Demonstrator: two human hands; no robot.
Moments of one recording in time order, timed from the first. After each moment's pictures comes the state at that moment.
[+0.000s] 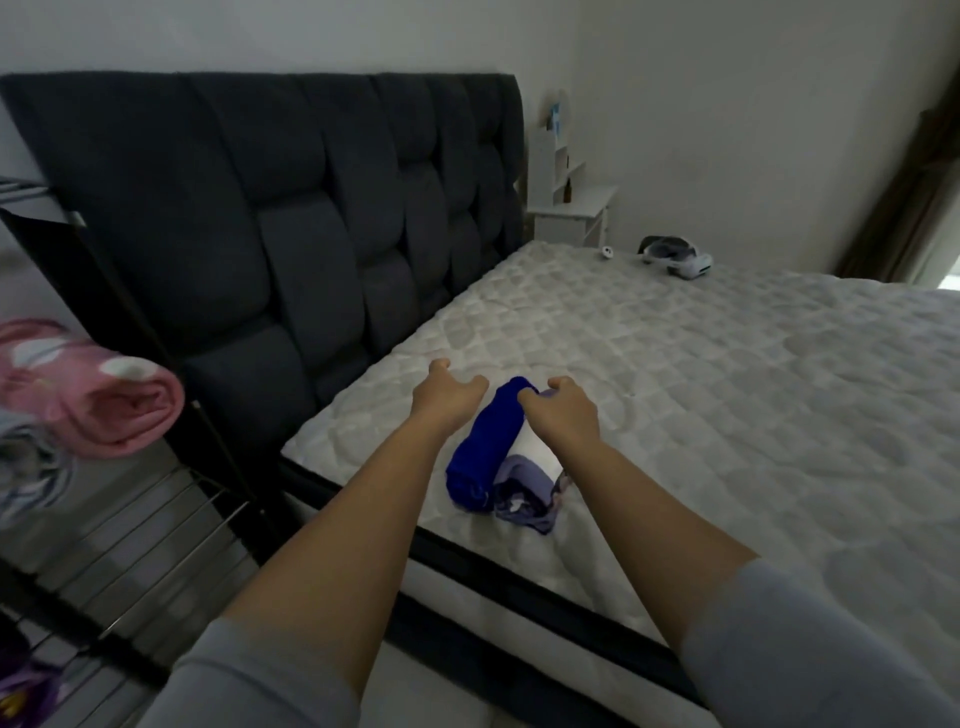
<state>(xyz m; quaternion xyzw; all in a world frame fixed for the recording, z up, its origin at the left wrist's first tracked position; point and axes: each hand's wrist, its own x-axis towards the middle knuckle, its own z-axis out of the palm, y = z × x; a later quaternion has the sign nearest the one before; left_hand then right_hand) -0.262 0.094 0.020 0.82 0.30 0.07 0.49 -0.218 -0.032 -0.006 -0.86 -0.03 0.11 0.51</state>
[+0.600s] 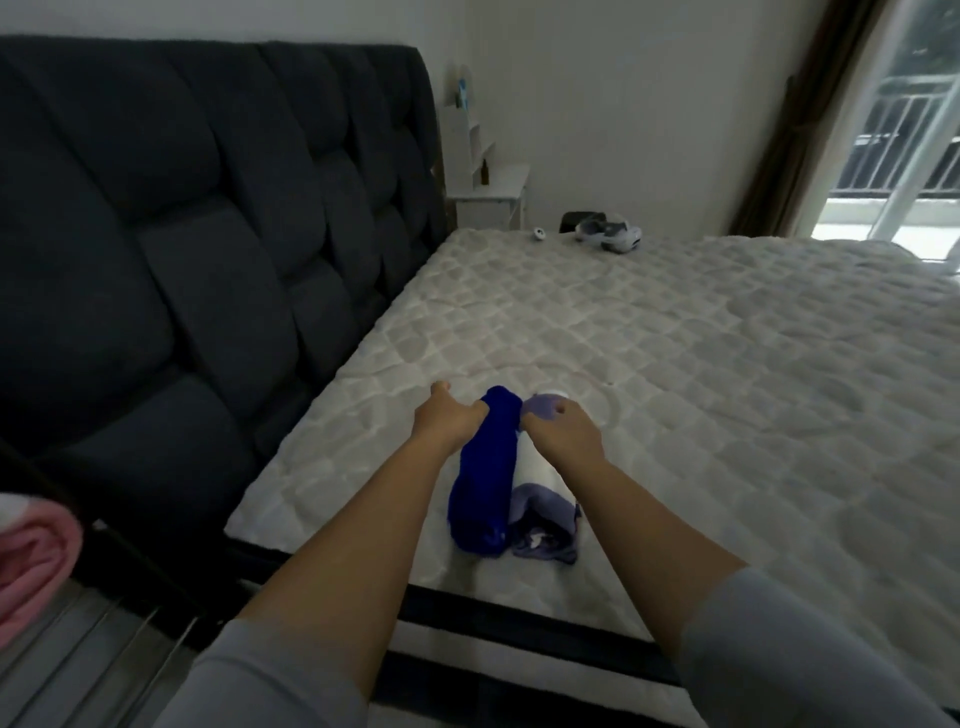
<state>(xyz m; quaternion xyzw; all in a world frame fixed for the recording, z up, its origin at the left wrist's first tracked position) -0.154 0.191 -0.026 0.85 0.22 -0.04 0.47 -0.122 0.052 -0.078 -0.86 0.10 0.09 0.49</state>
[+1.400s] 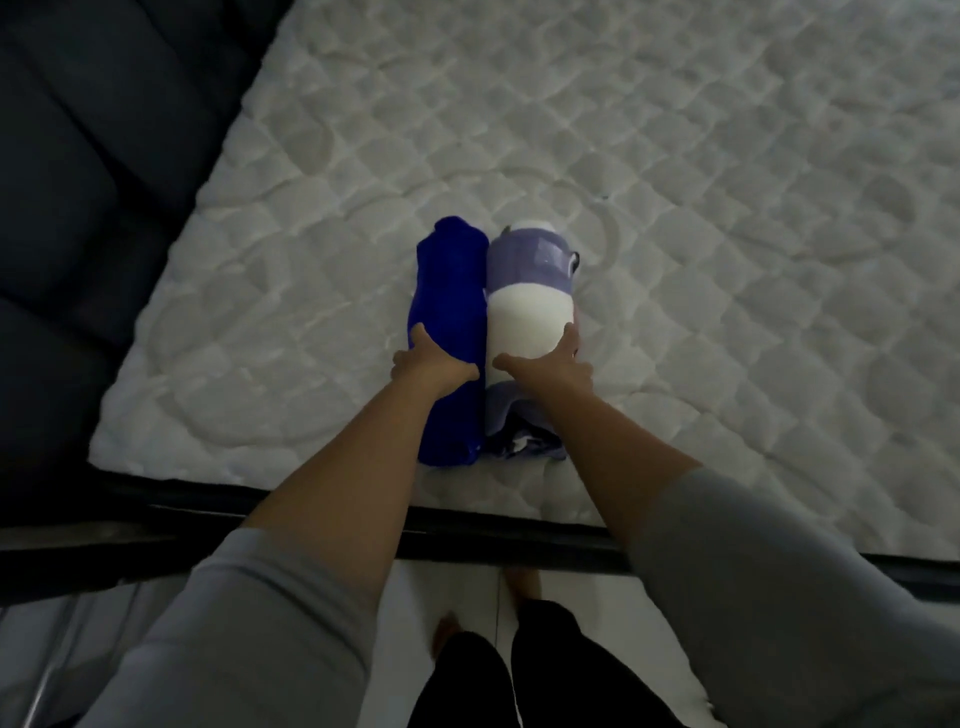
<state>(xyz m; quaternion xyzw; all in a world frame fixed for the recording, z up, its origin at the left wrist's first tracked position) -0.018 0.203 -0.227 0.85 0.26 -0.29 0.36 -0.029 0.066 -0.220 -0.82 0.30 0.24 0.42</state>
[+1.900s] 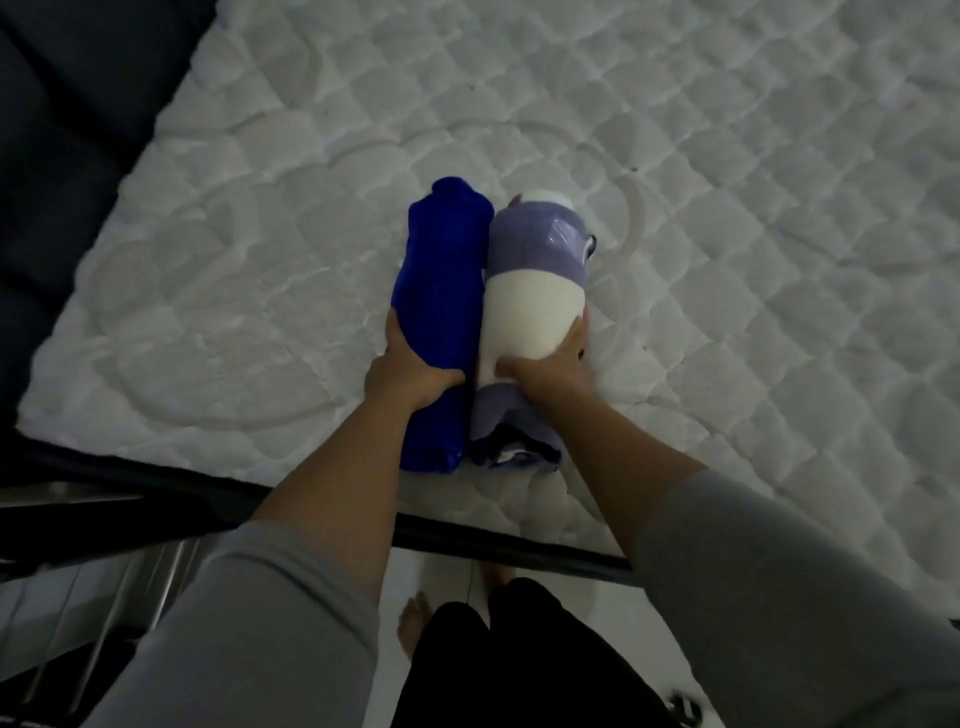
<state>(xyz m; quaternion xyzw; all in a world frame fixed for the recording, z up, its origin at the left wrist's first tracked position) -0.003 0.208 -0.297 0.85 0.26 -0.26 0.39 0.007 0.040 -0.290 -0.81 0.26 0.24 0.46</state>
